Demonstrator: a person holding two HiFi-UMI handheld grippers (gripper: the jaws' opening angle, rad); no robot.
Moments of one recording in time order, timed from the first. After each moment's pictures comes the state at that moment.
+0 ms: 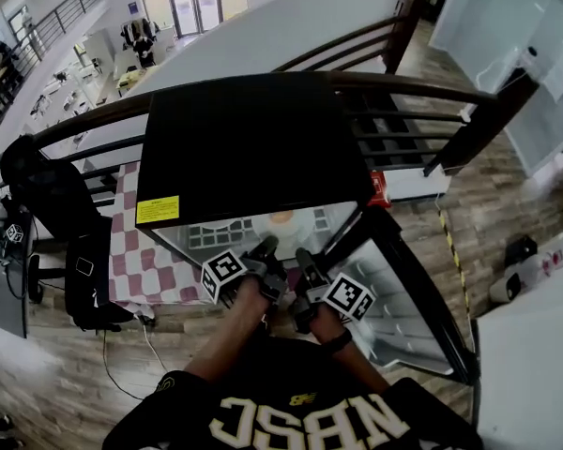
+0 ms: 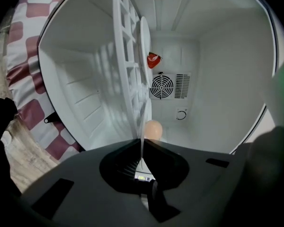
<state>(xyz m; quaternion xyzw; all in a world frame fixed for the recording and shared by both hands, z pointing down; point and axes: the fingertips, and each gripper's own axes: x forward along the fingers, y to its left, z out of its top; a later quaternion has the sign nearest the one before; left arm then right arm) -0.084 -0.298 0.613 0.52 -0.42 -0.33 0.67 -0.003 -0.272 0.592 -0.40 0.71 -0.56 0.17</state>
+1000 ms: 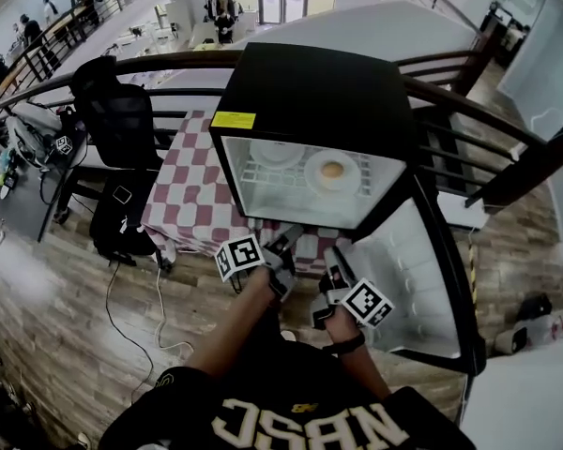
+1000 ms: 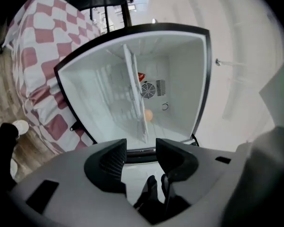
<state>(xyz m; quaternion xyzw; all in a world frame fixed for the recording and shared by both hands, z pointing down) -0.094 -0.179 0.607 0.60 -0.45 -0.32 0.58 0.007 -0.166 0.582 -0.34 0.79 -0.50 0.13</state>
